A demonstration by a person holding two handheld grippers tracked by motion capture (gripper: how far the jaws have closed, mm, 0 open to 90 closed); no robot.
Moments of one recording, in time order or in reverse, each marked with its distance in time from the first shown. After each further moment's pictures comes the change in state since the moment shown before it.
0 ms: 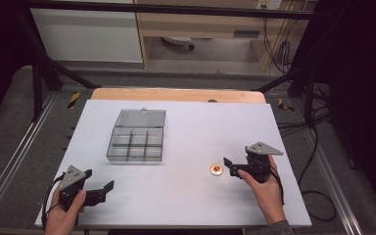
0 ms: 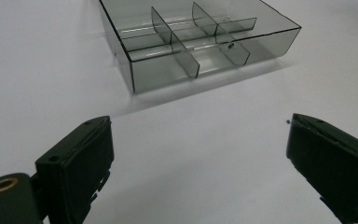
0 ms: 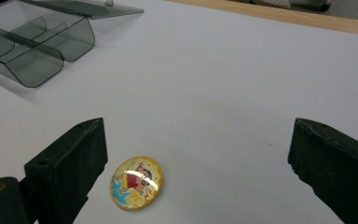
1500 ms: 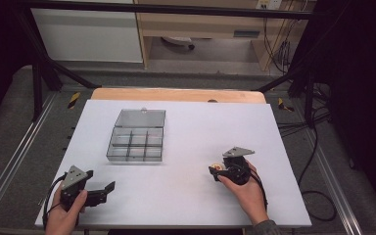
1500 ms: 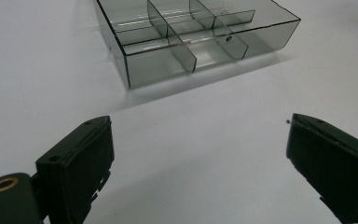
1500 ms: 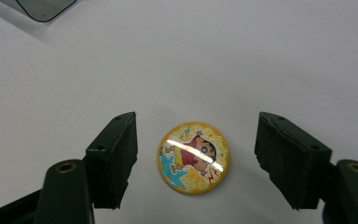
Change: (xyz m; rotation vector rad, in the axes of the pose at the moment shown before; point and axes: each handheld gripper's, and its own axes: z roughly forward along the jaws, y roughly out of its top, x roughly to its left) left arm -0.001 -0.001 0.003 0.020 -0.009 0.004; right arm 0.037 -0.011 0.039 0.220 0.049 -0.042
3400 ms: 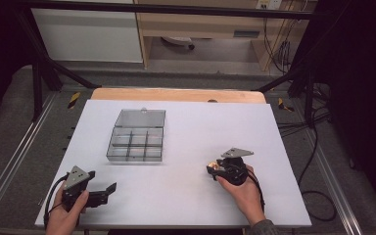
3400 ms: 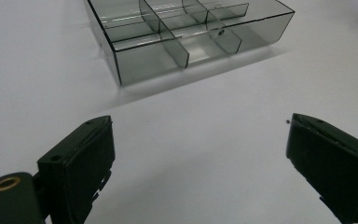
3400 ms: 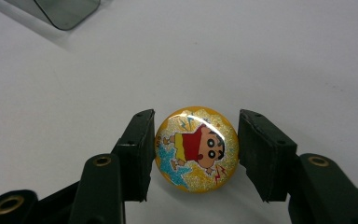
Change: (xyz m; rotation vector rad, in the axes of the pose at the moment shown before) left arm -0.002 0.000 0.002 0.020 -0.017 0.020; right arm 0.004 -0.001 0.004 -0.036 0.078 0.028
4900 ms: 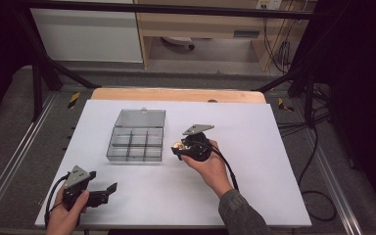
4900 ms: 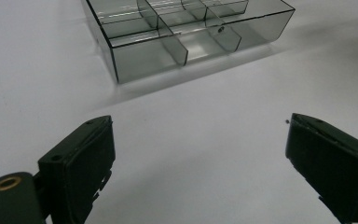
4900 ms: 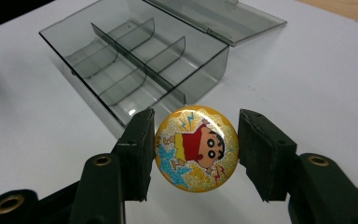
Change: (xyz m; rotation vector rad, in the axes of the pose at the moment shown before) left arm 0.001 -0.001 0.003 0.013 -0.015 -0.006; right arm 0.060 0.097 0.054 -0.031 0.123 -0.152
